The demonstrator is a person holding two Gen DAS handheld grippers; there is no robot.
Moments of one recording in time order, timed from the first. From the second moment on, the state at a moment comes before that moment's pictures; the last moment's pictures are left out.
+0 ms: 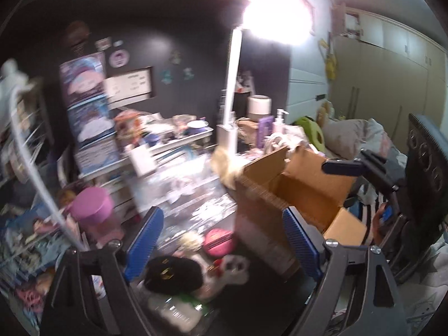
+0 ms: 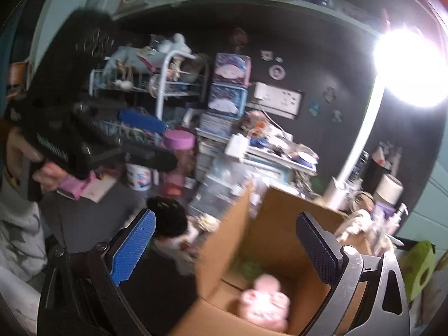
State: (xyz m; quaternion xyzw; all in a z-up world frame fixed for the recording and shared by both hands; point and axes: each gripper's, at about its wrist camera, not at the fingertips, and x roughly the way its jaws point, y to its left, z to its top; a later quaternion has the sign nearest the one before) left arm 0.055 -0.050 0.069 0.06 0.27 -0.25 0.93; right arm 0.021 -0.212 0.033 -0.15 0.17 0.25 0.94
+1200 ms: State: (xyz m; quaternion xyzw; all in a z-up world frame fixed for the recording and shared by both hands) left arm 0.064 0.106 -0.040 -0.04 0.32 -0.15 0.93; right arm 0.151 -0.098 -0.078 -0.08 0.29 0.28 0.91
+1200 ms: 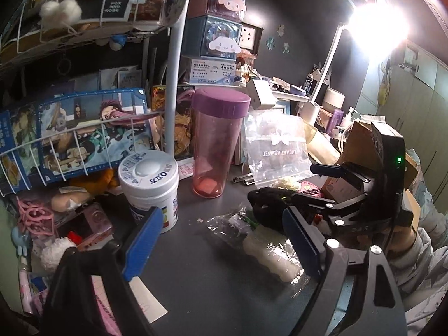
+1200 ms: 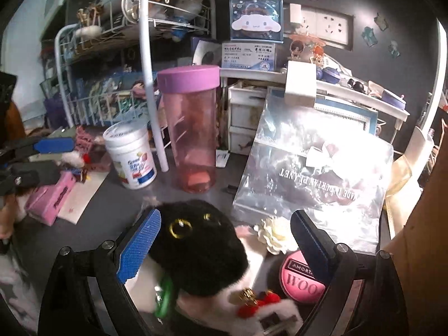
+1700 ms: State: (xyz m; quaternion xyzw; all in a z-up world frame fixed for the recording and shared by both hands) left arm 0.070 0.105 -0.050 -0.04 0.33 -0.15 0.93; right arm 0.164 -0.084 -0.102 -0.07 0.36 0.36 0.86
